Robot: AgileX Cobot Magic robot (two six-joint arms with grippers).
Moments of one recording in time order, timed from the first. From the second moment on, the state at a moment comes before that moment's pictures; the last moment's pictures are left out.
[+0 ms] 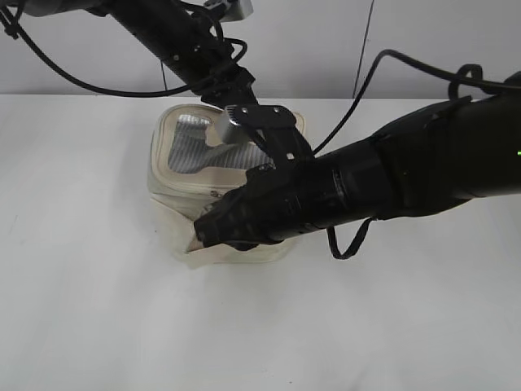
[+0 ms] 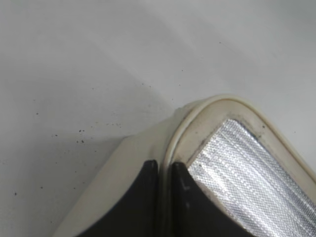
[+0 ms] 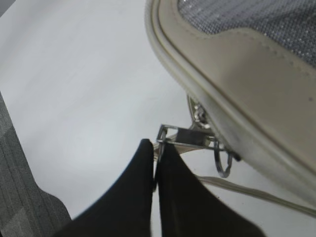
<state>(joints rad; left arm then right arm) -0.42 2.25 -1.96 -0.66 1.11 0.72 0.73 1.81 -0.92 1.65 0.35 -1.46</state>
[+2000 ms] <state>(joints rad) -0.37 -0.01 -0.57 0.07 1.14 -0.05 0.37 -0.01 -0.50 0.01 1.05 -0.03</state>
